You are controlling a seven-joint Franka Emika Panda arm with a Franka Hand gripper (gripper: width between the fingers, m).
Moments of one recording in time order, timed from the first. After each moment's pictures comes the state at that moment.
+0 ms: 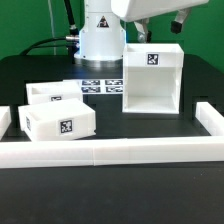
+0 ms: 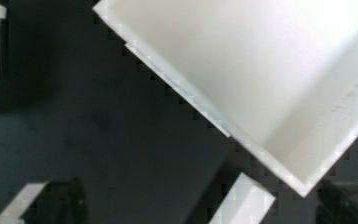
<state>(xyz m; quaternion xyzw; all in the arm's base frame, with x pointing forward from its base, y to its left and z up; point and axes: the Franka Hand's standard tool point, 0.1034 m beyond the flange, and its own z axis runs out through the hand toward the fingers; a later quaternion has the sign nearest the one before) 0.502 0.072 0.144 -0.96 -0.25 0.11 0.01</state>
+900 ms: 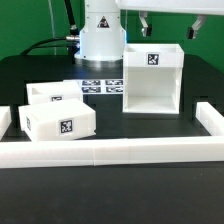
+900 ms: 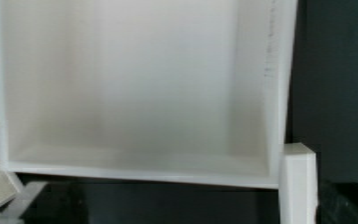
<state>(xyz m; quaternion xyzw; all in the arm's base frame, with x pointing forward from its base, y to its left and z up) 0.476 0.092 0.144 -0.99 0.05 0.08 -0.02</state>
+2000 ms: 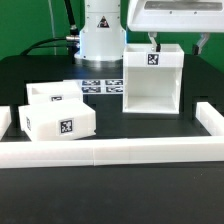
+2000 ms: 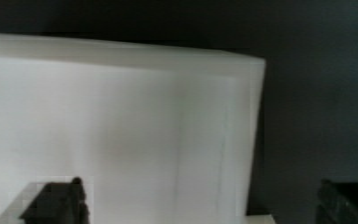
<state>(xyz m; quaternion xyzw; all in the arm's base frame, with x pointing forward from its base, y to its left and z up) 0.430 0.122 0.100 -1.00 0.04 0.05 -0.01</state>
